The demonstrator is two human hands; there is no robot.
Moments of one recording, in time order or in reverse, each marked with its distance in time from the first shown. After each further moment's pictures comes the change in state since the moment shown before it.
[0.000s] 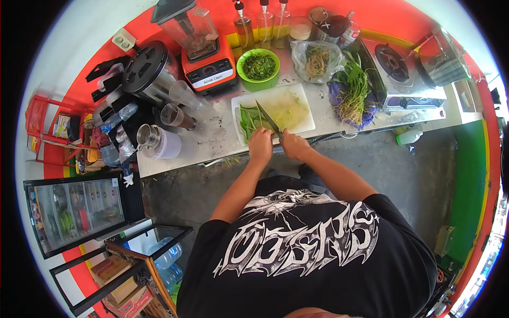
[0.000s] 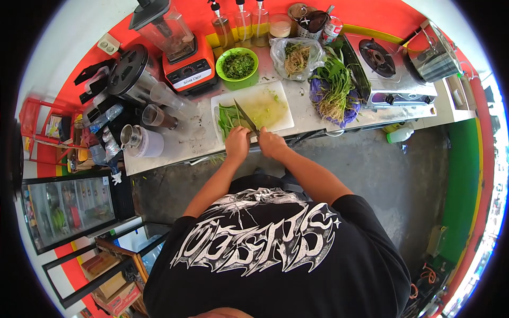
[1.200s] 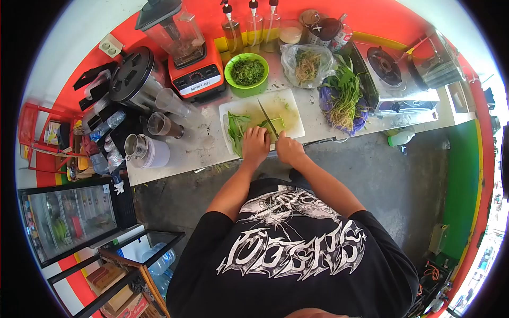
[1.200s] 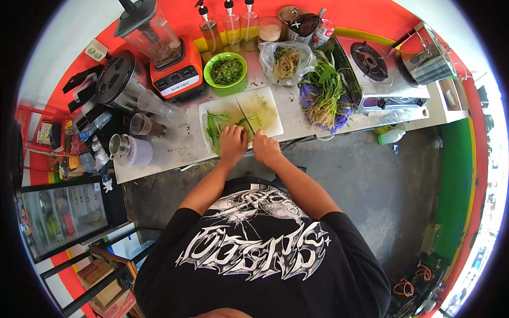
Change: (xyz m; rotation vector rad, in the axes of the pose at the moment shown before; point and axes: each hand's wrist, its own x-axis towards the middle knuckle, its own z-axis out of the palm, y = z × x) left_hand 0.024 -0.001 0.028 -0.082 0.125 0.179; right_hand 0.005 0.012 -0.009 -0.010 0.118 0.090
